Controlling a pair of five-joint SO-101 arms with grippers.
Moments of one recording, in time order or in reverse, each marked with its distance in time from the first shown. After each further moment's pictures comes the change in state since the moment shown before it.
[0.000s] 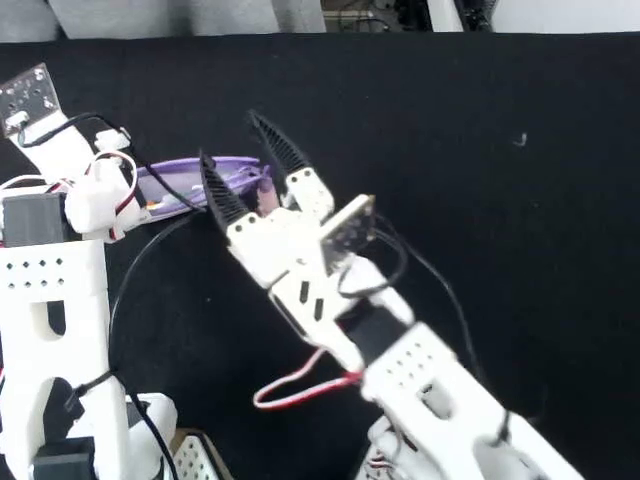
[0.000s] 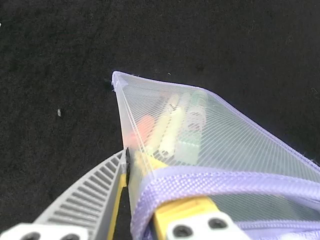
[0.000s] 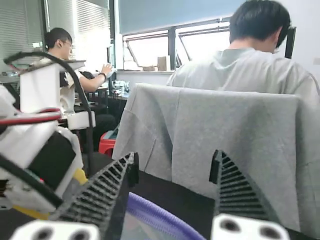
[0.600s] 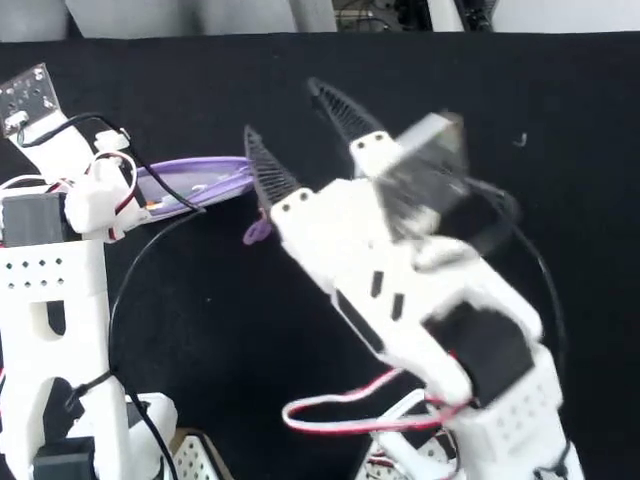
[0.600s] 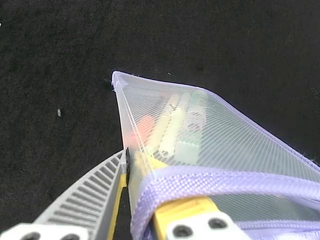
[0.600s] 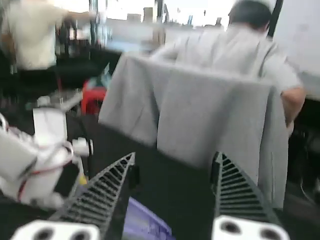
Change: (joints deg) left arm 0.0 0.0 0.0 0.0 0.0; right arm 3.9 0.9 -51.4 68.0 5.4
